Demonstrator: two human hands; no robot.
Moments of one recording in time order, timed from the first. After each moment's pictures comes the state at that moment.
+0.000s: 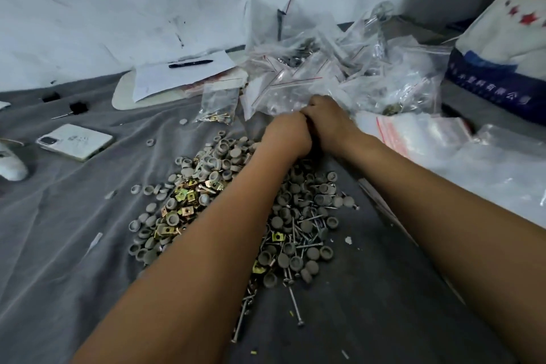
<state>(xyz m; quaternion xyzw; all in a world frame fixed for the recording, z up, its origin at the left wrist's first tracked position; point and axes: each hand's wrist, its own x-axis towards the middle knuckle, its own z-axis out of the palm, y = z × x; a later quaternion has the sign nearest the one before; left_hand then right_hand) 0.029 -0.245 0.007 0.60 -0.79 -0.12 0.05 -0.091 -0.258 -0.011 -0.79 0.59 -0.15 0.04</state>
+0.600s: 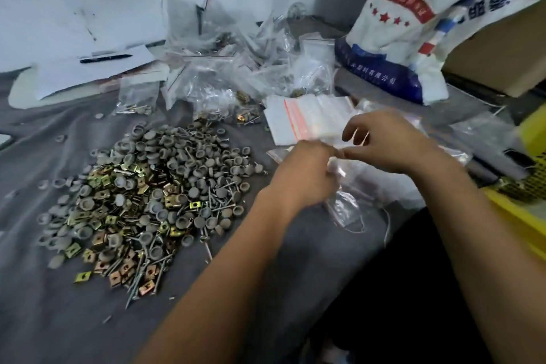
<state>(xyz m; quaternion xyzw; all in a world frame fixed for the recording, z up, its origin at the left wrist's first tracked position) -0.079 -0.091 -0.018 0.38 -0.90 -0.18 0.15 -0.249 -0.053 0.032 -0.66 0.74 -0.11 0.09</state>
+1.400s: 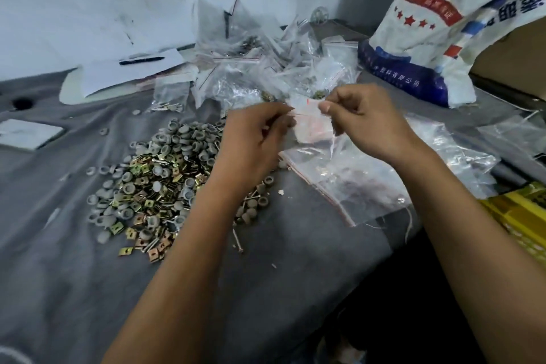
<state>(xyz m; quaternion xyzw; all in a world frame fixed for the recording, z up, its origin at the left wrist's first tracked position) 0.029 -0.088 0.026 0.38 -0.78 -0.21 0.45 -0.182 -0.065 0.046 -0.68 0.58 -0.42 0.15</state>
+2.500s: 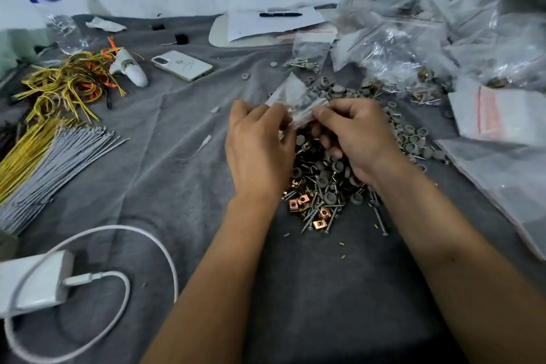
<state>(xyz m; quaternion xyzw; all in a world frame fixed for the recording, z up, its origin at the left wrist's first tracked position) 0.198 -0.055 -0.034 0.63 -0.62 0.11 0.46 0.048 -0.103 -0.017 -0.57 0.43 -0.48 0.51</state>
